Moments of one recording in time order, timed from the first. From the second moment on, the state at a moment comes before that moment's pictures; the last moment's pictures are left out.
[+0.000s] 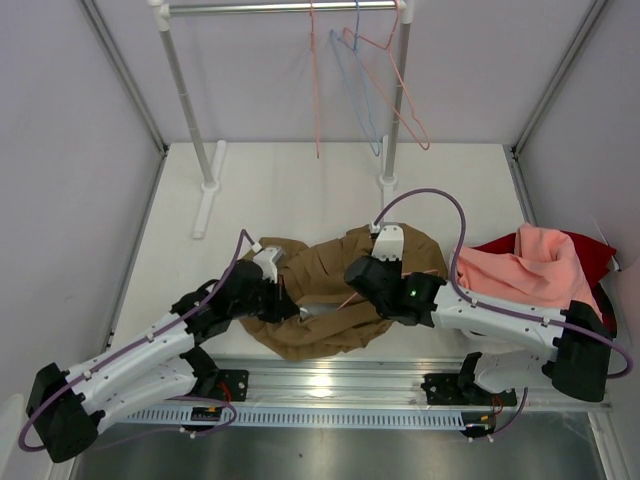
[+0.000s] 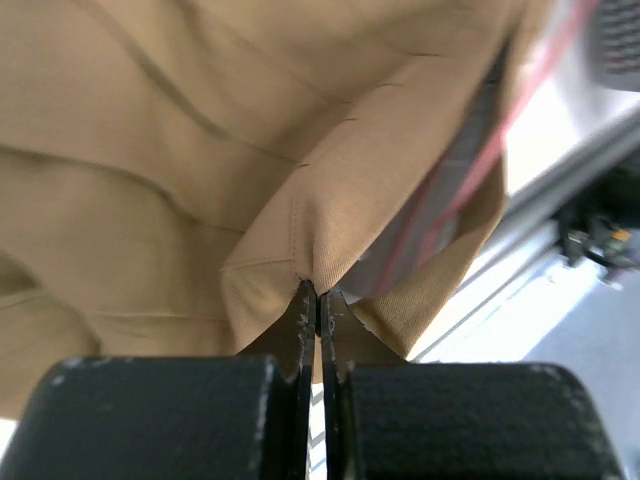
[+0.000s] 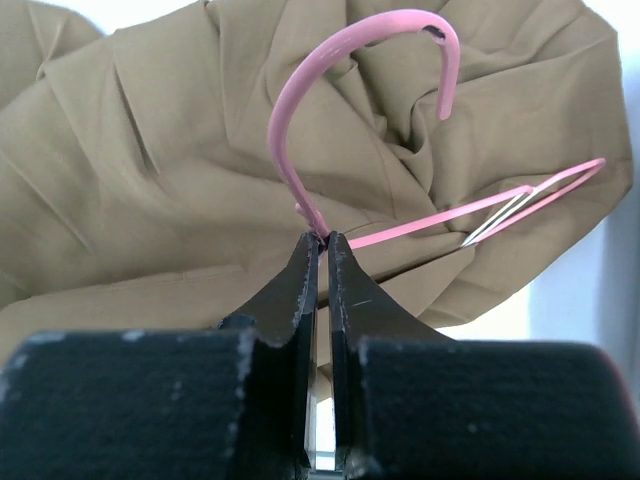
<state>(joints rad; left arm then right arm) -0.77 0.84 0.52 -0.41 0.11 -0.63 1.10 1.27 0.93 -0.55 0.81 0.77</state>
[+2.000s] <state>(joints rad) -1.41 1.11 0.86 -0.76 -0.39 -1.00 1.33 1.40 0.90 -0.81 1.06 1.23</state>
